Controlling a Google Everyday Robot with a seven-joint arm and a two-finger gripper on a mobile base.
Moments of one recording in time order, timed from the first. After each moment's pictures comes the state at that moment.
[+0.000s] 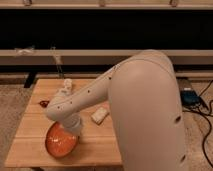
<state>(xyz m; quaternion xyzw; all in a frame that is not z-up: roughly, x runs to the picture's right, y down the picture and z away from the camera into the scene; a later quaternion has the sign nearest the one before) -0.145 0.244 0.723 -0.30 -0.23 -0.68 0.63</state>
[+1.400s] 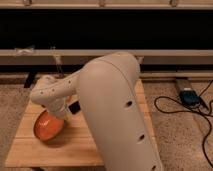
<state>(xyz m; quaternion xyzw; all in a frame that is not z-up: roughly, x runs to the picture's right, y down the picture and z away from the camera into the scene) -0.209 0.167 0.790 -0.27 -0.21 -0.69 0.64</state>
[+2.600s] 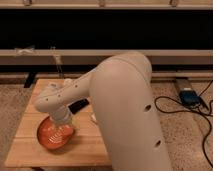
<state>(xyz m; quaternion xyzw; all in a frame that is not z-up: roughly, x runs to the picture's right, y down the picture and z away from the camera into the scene) -0.200 0.210 0.758 -0.28 -0.23 -0.68 0.63</state>
